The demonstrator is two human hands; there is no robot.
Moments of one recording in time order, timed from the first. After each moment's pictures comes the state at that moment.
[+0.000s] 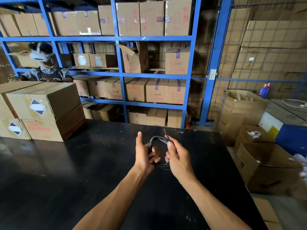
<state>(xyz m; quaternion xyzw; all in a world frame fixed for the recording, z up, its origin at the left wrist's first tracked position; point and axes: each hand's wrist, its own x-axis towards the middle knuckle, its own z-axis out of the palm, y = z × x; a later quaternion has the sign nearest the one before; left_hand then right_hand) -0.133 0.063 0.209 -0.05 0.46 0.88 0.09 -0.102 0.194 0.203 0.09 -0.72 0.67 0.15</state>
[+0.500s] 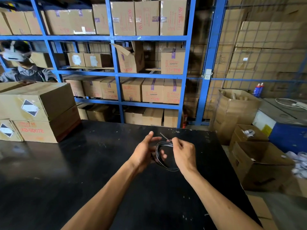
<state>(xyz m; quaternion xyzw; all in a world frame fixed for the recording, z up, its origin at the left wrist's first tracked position) -0.143 0.058 0.218 0.03 0.60 0.78 0.18 -0.121 0.215 0.219 -0.08 -0.78 0.58 0.22</state>
